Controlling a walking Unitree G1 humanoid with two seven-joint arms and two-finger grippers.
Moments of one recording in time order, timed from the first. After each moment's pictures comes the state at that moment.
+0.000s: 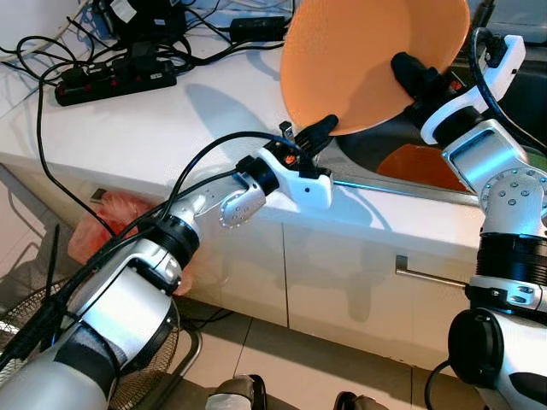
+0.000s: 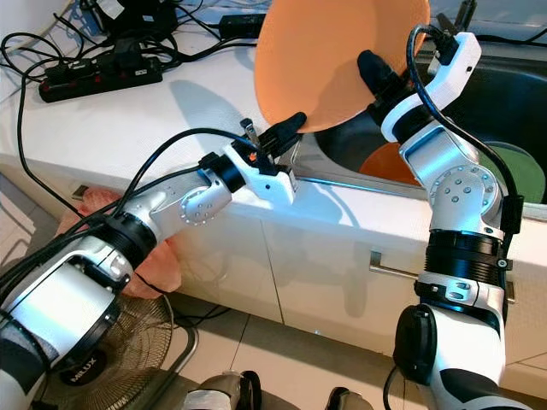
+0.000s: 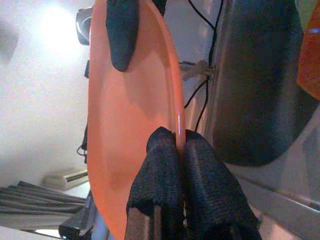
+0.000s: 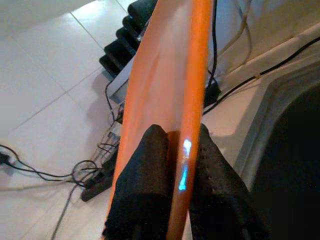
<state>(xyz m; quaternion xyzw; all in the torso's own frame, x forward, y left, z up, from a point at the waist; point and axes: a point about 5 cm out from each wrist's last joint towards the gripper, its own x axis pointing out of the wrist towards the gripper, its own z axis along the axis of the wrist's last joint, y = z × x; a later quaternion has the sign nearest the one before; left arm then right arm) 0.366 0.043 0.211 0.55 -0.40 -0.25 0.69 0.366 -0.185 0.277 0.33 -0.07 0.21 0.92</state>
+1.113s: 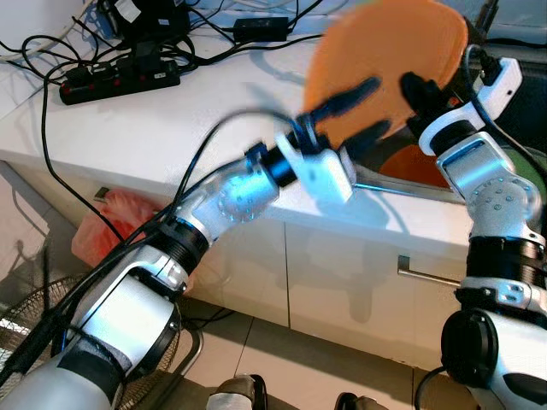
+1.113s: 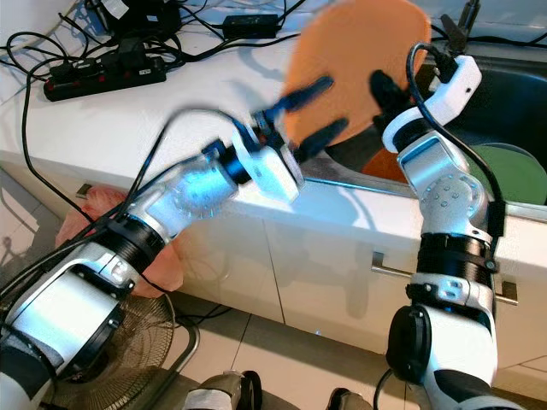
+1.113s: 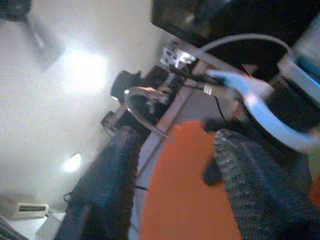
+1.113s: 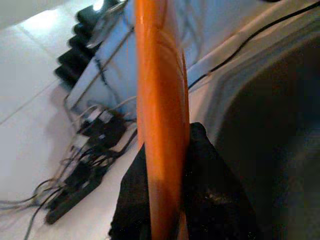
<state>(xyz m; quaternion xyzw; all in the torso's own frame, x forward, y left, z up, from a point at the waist) 0.334 0.024 0.265 0.33 -0.49 -0.34 0.73 0.379 -0.195 0.254 0.35 -0.05 0.11 0.93</state>
